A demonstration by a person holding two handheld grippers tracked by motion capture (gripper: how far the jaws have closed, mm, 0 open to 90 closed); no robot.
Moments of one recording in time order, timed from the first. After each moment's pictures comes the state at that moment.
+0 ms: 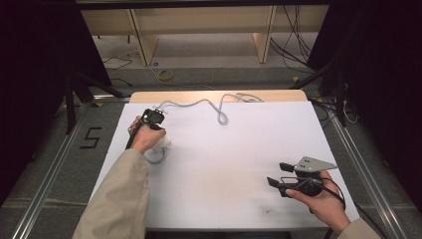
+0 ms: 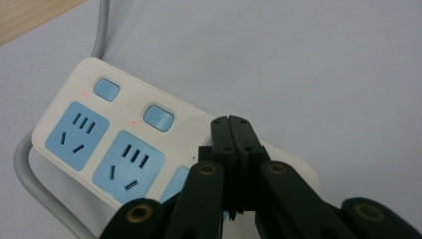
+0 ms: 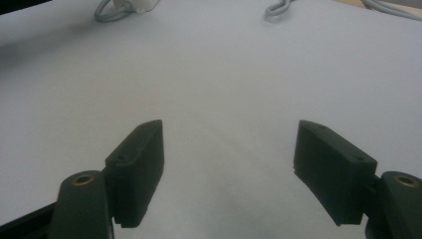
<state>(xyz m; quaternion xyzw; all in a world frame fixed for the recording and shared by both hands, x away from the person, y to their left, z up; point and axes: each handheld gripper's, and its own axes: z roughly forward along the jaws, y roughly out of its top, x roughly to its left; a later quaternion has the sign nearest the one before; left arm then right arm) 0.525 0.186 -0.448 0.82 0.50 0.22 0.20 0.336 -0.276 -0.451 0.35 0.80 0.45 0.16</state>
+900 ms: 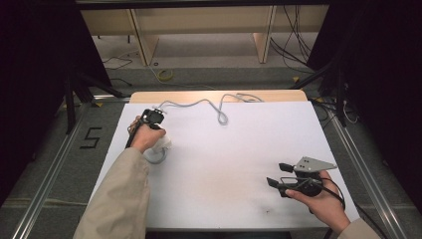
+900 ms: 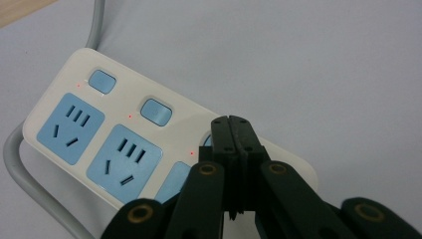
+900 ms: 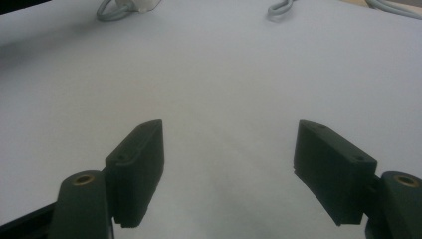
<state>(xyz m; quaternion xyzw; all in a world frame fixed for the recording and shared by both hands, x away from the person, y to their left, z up) 0.527 0.188 -0.448 0.81 0.51 0.20 0.20 0.336 -0.275 -0.451 0.35 0.81 0.45 0.16</state>
